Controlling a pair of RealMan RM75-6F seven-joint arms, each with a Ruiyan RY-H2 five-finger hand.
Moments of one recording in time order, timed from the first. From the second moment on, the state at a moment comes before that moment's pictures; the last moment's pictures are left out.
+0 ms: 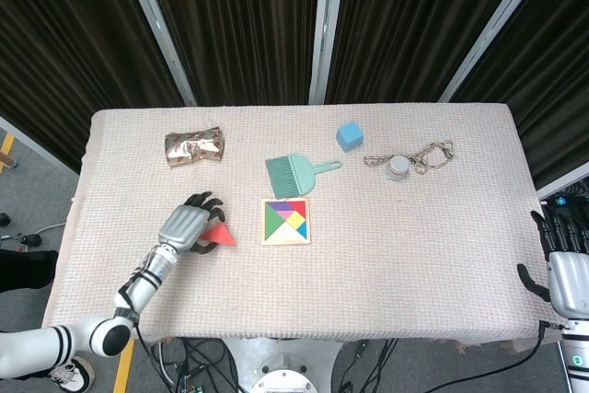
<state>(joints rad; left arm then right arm) -0.66 -1.50 -0.13 -1.53 1.09 0.91 0.28 0.06 -1.10 0.09 -1.56 -1.44 1.48 -0.04</state>
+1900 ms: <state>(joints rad) -0.97 -1.88 -0.31 -1.53 0.51 1.15 0.73 0.03 -1.10 0.11 -1.51 -1.46 1.55 0.07</state>
